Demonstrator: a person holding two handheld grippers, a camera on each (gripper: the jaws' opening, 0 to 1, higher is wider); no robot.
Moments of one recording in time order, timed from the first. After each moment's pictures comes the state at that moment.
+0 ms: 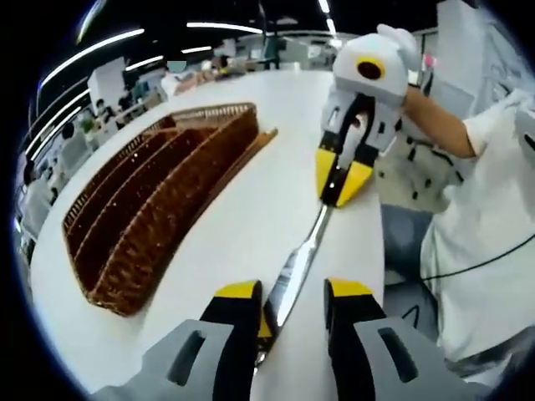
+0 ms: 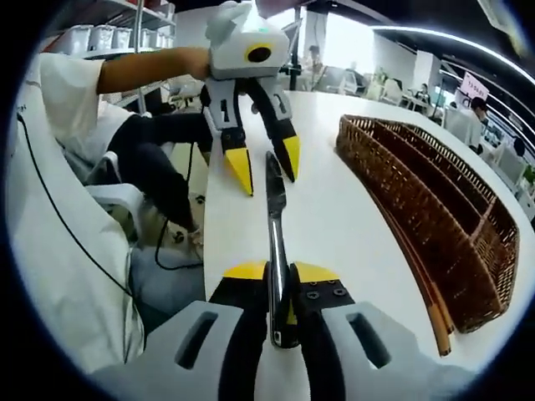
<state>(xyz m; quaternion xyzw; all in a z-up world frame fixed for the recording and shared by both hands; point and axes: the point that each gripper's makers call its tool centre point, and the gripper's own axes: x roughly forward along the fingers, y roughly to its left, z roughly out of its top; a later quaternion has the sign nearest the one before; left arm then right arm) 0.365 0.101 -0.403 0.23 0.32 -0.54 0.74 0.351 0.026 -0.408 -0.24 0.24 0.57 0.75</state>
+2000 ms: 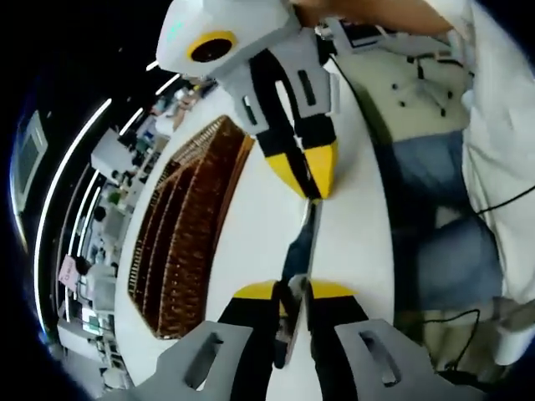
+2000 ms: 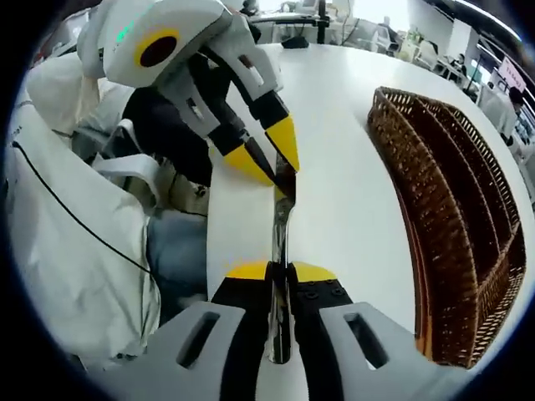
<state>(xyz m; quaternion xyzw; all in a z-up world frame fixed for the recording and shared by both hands) 0.366 0.104 -0.398 0.47 0.20 -0.46 0.73 0.364 0.048 -0.408 -0.34 0.33 0.58 0.66</state>
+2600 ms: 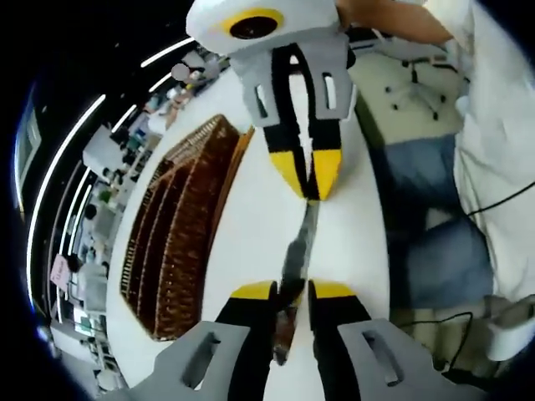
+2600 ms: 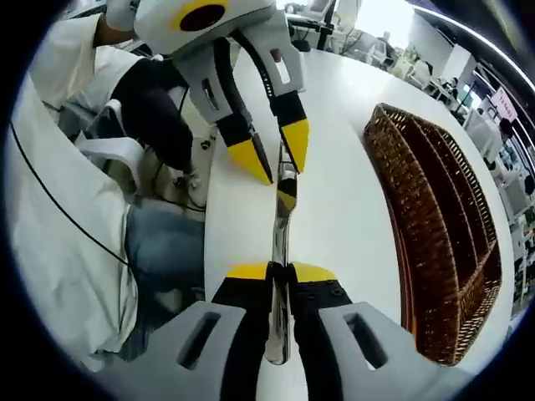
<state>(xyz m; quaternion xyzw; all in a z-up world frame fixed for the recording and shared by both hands) 0.364 0.105 -0.396 0.46 0.22 -0.48 0.71 0.370 0.049 -0.409 -0.39 0.29 0.55 0.68</state>
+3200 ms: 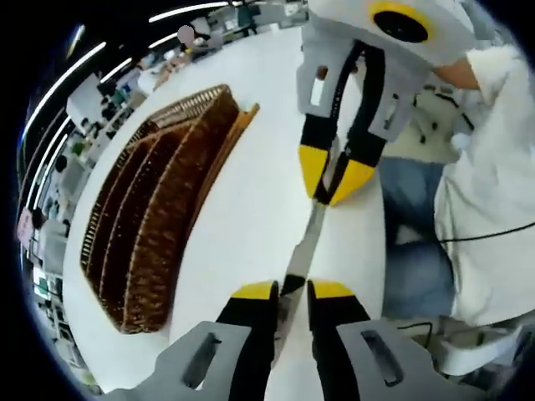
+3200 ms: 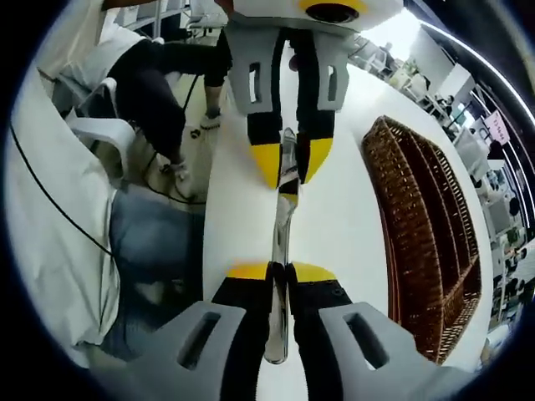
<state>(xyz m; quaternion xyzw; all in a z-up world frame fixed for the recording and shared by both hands) 0.364 0.103 -0.410 0.38 0.36 -0.51 0.69 0.347 0.045 -0.408 -0.44 0.25 0.53 0.68</state>
